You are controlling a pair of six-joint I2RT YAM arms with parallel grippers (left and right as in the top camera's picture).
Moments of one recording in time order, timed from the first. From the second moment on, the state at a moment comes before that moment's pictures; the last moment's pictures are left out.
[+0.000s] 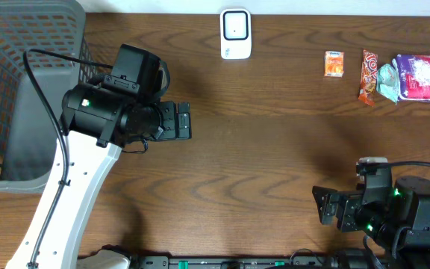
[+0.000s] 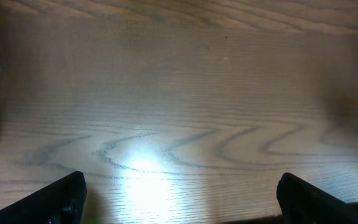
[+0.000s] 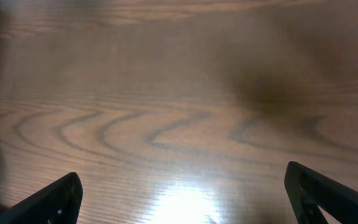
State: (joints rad) left arm -0.33 1.43 1.61 -1.39 0.13 -0.38; right arm -0.01 0.57 0.92 -1.22 -0.28 0.08
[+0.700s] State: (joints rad) left arm -0.33 1.43 1.61 -1.39 0.13 -0.38; right arm 0.07 0.39 0.91 -1.19 -0.29 0.03
